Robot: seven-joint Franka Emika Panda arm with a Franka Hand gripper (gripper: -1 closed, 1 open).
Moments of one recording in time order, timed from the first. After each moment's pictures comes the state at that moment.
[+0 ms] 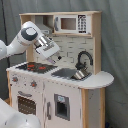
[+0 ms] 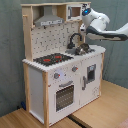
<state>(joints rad) -0.95 -0.80 1.08 -1.89 -0.05 1.61 -0.91</state>
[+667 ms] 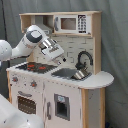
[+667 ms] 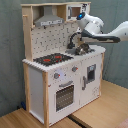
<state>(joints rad) -1.11 -0.79 1.21 -1.85 -0.07 1.65 -0.96</state>
